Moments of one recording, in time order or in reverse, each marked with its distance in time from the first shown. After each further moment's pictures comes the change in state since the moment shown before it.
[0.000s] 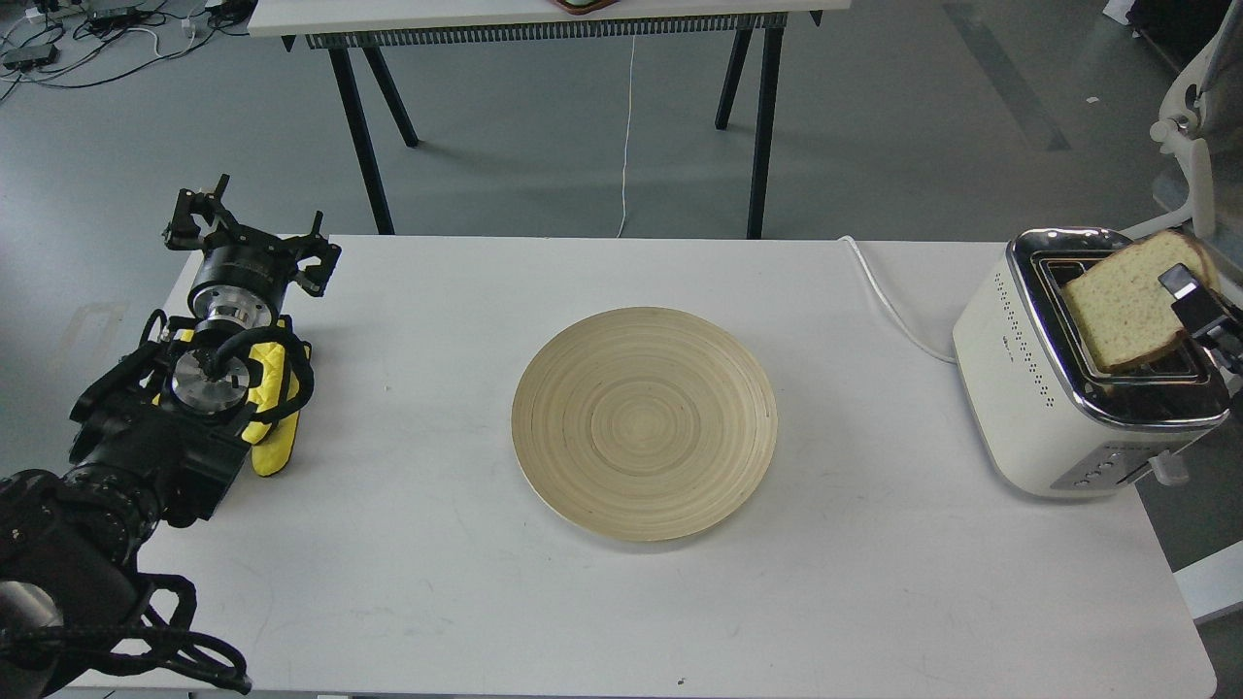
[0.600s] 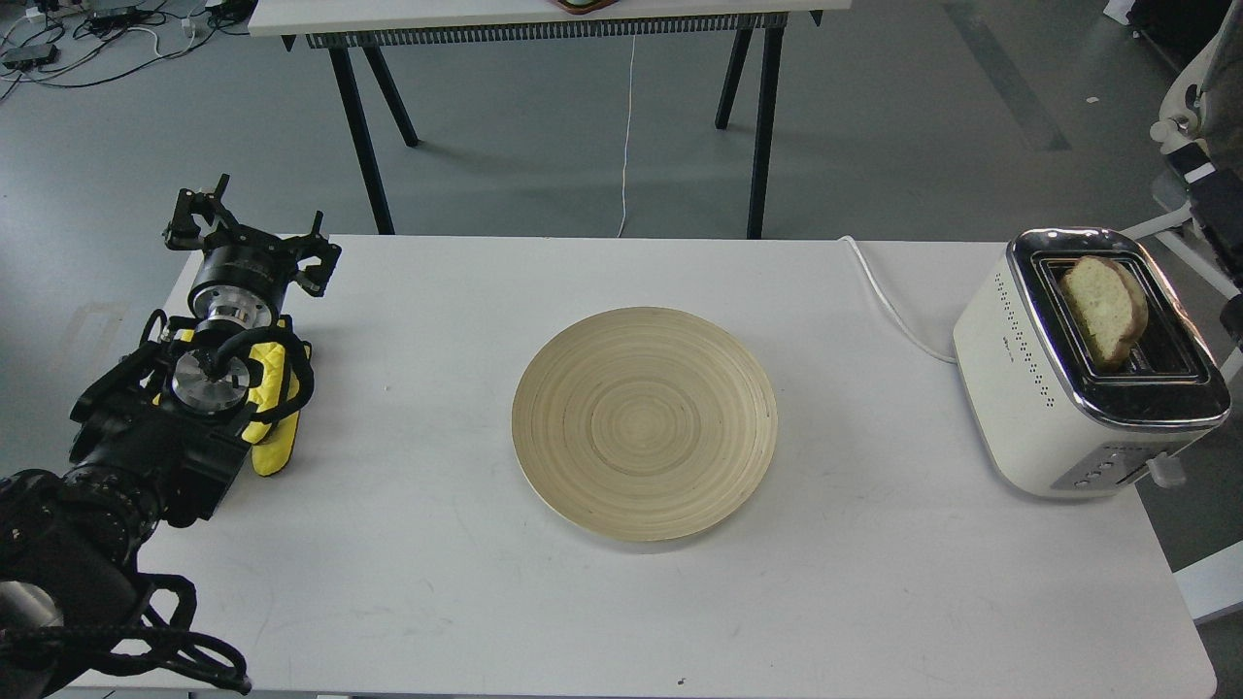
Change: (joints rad) left arm 0.000 0.000 0.000 0.000 0.000 0.000 0.000; right arm 0.037 -0.032 0.231 0.171 0.221 0.070 0.000
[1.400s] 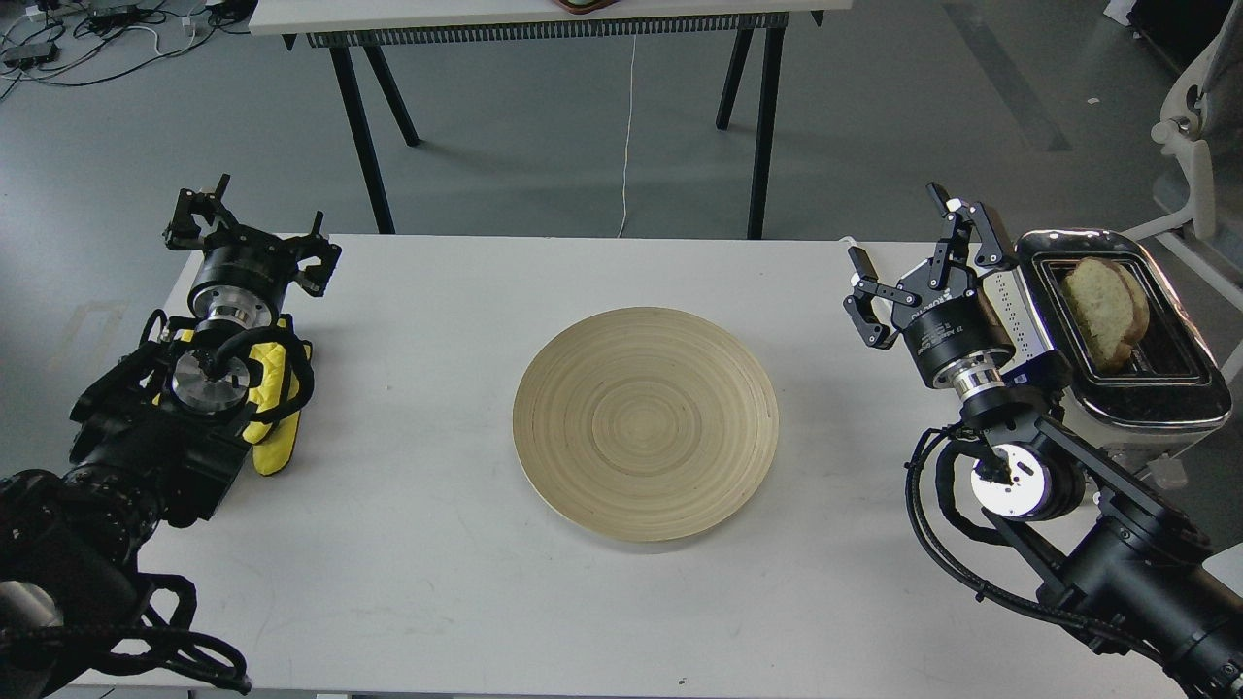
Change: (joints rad) left arm 0.000 0.000 0.000 0.000 0.000 0.000 0.000; right arm -0.080 0.817 0.341 -0.374 0.478 0.638 0.000
